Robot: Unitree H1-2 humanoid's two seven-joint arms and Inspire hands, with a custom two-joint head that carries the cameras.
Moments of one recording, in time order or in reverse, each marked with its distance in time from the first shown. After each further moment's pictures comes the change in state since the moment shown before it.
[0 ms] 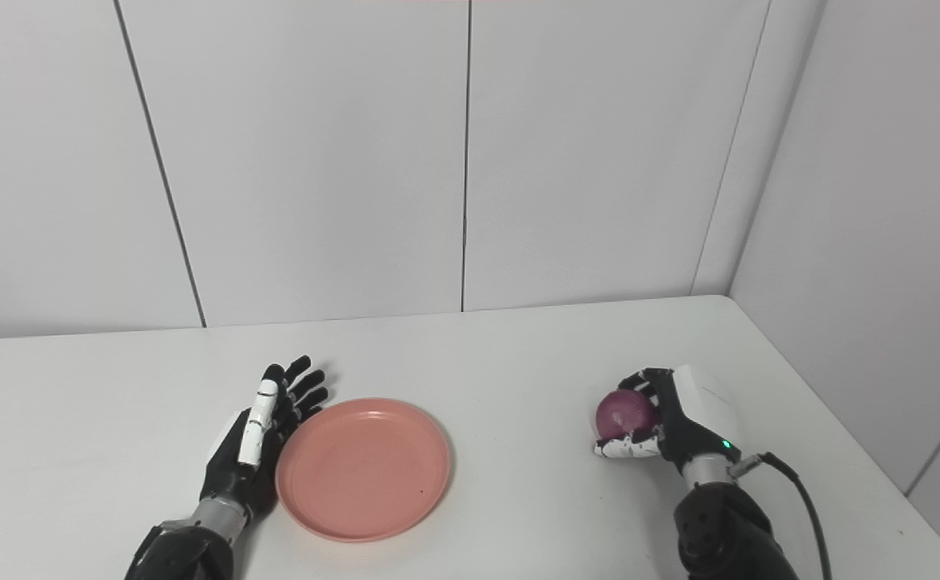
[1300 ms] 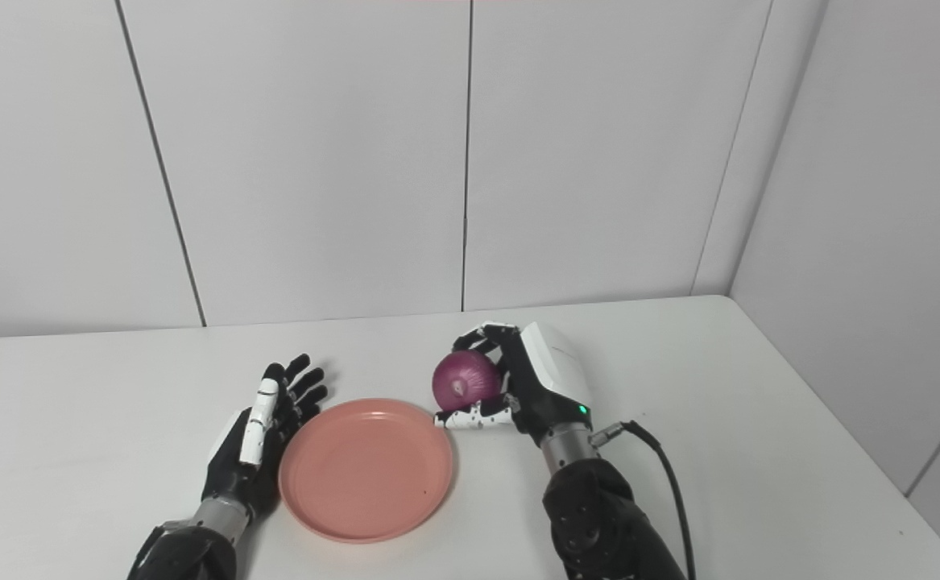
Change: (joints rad) left arm 0.007 -0.008 0.001 -0.027 0.004 0.001 0.017; right arm -0.109 0.214 0.199 -0.113 0.013 -0.118 0.033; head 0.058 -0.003
